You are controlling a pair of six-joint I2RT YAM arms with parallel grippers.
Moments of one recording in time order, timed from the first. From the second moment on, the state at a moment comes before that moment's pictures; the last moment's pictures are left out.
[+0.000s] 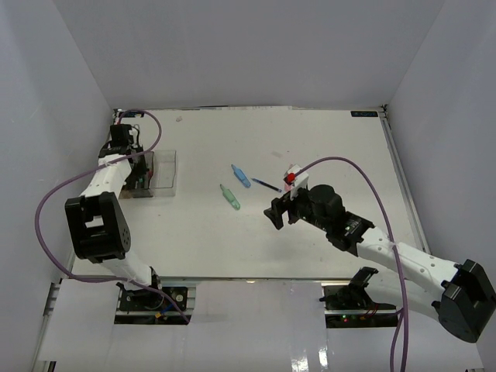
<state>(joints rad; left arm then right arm) 0.15 1.61 1.21 -0.49 -0.08 -0.02 0.82 0.99 0.58 0.06 -0.04 0.10</state>
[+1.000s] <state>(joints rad) 0.17 1.67 1.24 -0.54 -0.02 -0.06 0.78 1.02 0.56 0.10 -0.12 0.09</state>
